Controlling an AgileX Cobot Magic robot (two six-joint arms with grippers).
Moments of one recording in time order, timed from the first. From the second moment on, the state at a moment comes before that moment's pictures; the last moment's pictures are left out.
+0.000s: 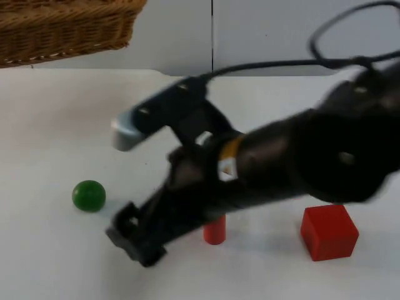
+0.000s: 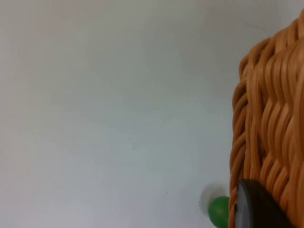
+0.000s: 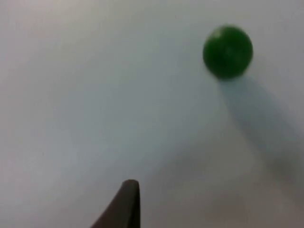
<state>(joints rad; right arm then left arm) 0.94 1.93 -1.04 0.06 -0.07 -0.07 0.44 1.87 -1.64 -0.50 1.22 0.09</state>
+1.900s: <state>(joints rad) 0.94 2.13 -1.72 0.00 0.78 -0.16 0.49 1.88 -1.64 -0.50 1.22 0.10</state>
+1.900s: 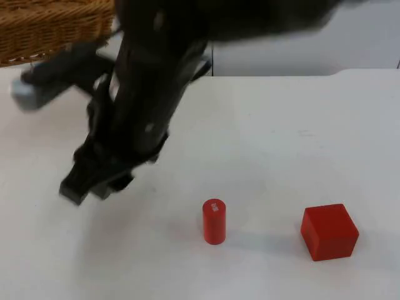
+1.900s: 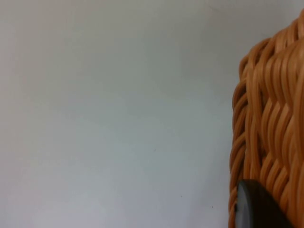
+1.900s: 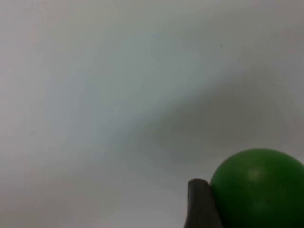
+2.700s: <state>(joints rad) 0.82 2.06 -2.22 0.01 0.91 -0.19 0.49 1.88 -1.64 -0.50 1.22 0.11</state>
